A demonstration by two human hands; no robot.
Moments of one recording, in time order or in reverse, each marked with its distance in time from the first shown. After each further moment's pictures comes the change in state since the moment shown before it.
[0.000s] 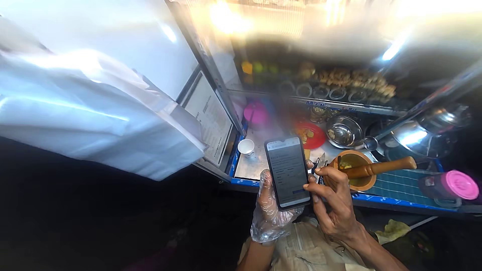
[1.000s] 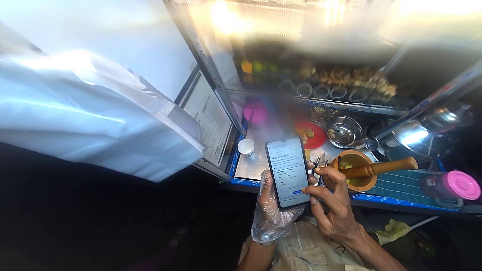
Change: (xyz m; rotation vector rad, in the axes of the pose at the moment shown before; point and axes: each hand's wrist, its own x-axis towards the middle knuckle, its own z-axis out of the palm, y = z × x) left_hand 0.002 0.000 -0.002 0.012 0.021 -0.005; right_hand -0.003 0.002 0.001 -0.012 -0.042 0.023
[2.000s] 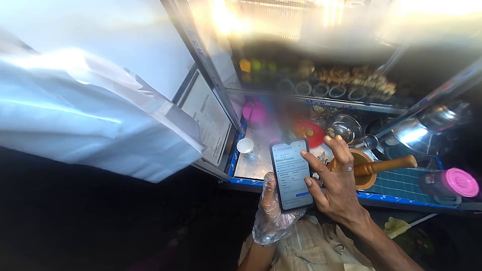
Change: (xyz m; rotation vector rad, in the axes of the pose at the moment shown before) left_hand -0.008 -0.002 0.009 0.038 0.102 0.058; right_hand 0.038 0.004 -0.007 -0.316 -0.051 0.039
